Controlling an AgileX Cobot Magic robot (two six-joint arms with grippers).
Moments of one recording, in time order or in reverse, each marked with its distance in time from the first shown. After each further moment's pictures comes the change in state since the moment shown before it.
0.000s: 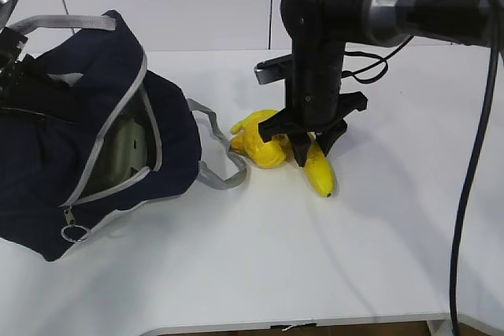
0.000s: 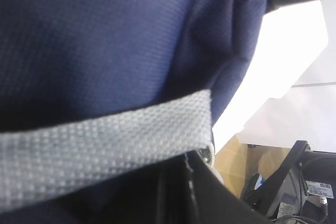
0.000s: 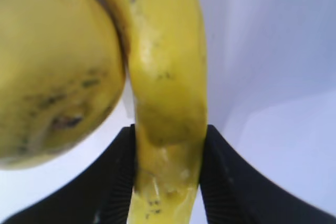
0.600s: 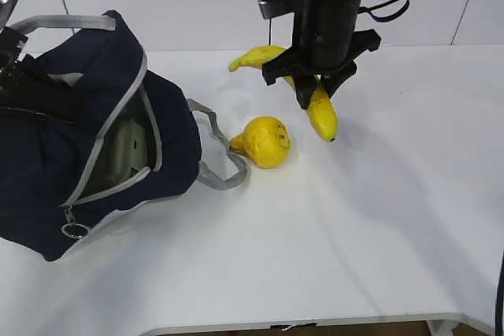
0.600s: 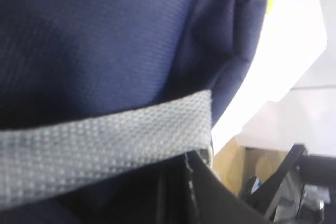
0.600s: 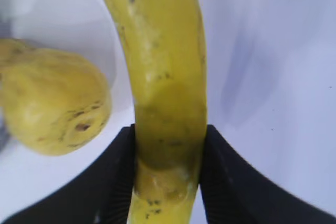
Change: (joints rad) left arm 0.000 0.000 0.000 0.002 0.000 -0.006; right arm 0.000 -0.110 -0.083 -0.075 0.006 -0.004
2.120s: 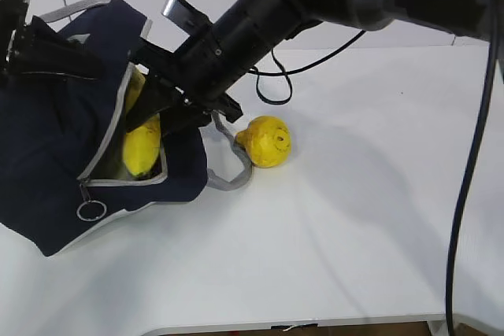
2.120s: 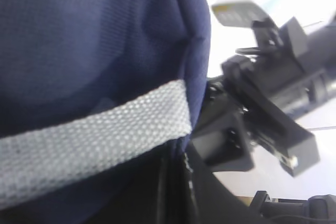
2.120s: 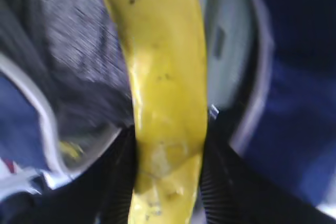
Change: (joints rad) left arm 0.000 0.000 0.000 -0.234 -0.042 0.059; right arm 0.059 0.091 -0.007 1.038 -0.079 -0.240
